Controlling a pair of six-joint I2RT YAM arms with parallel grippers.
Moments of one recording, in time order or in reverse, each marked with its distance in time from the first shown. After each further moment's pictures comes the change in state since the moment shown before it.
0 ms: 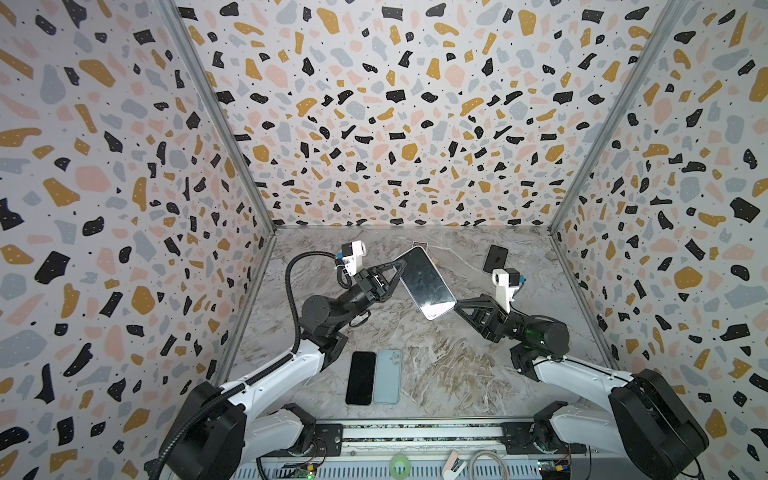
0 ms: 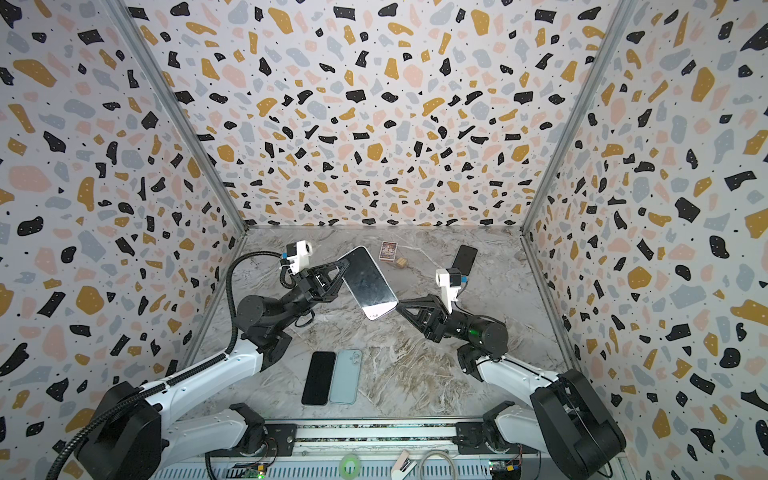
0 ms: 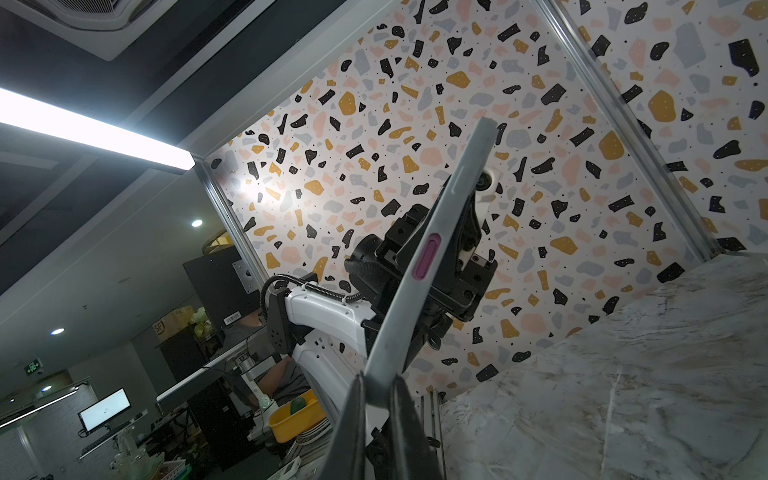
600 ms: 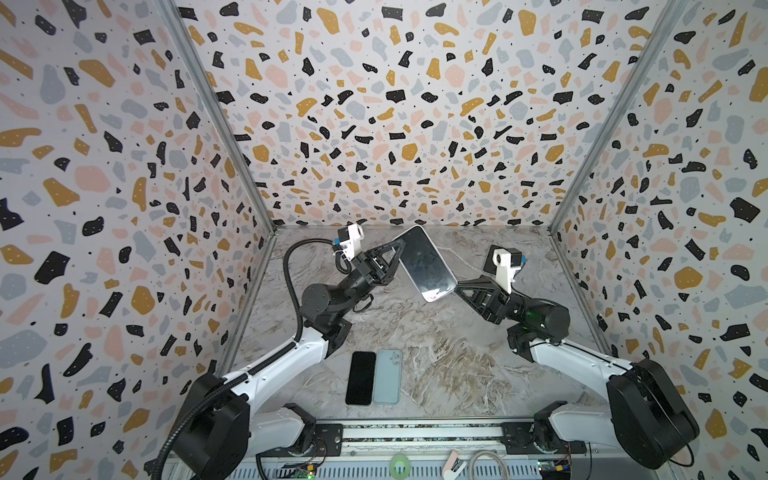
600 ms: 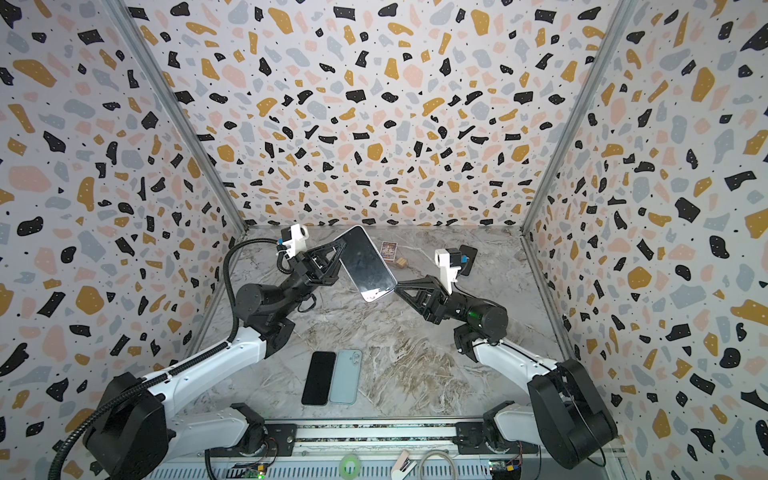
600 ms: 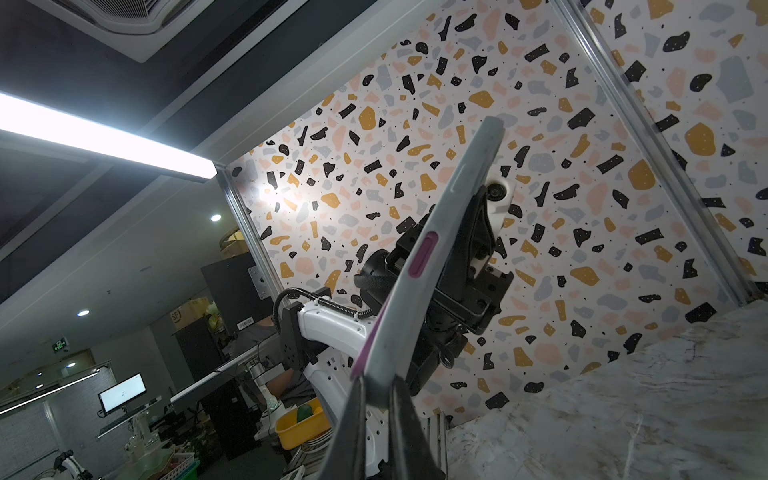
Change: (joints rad) left arm -0.004 0.074 0.162 0.035 -0.048 -0.060; right arm -0.026 0.072 0.200 0.004 -0.044 0.072
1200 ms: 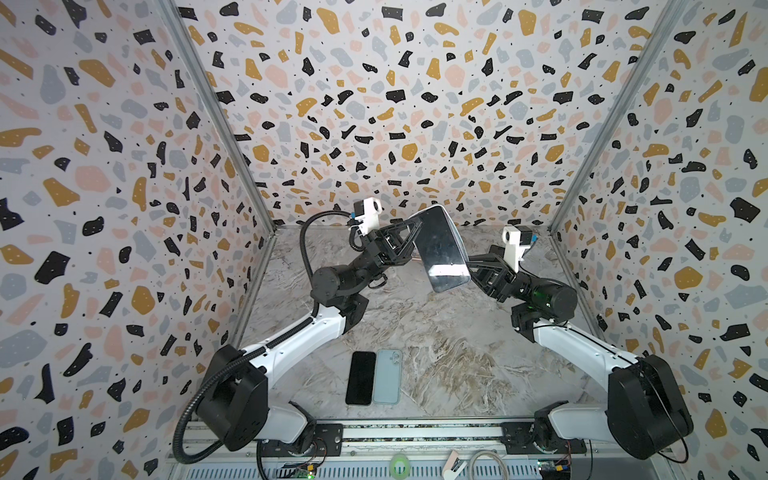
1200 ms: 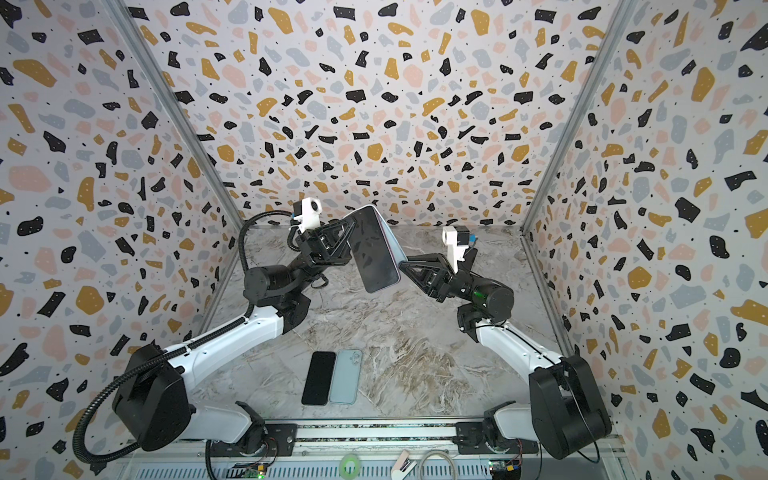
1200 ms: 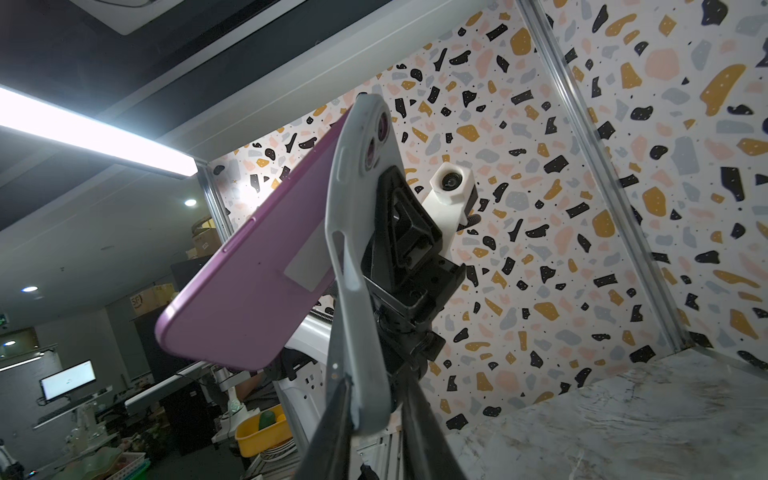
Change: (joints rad) left arm -0.057 0.187 0.259 0.106 0.089 -0.075; right arm -0.090 0.009 0.158 -0.108 -0.041 -0.012
